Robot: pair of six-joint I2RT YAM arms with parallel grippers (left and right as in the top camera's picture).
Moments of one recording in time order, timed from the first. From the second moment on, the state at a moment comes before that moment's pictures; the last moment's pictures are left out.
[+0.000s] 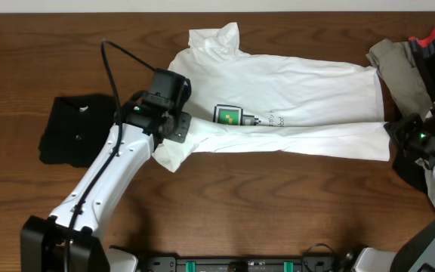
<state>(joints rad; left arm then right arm) -0.33 1.52 1.16 -0.79 -0.11 -0.01 -0.57 1.50 0.90 -0.46 -0.52 0.47</state>
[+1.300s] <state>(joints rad) -0.26 1.73 1.16 -0.39 -0.14 0.12 -0.53 1.60 0.90 -0.41 -0.45 0.49</state>
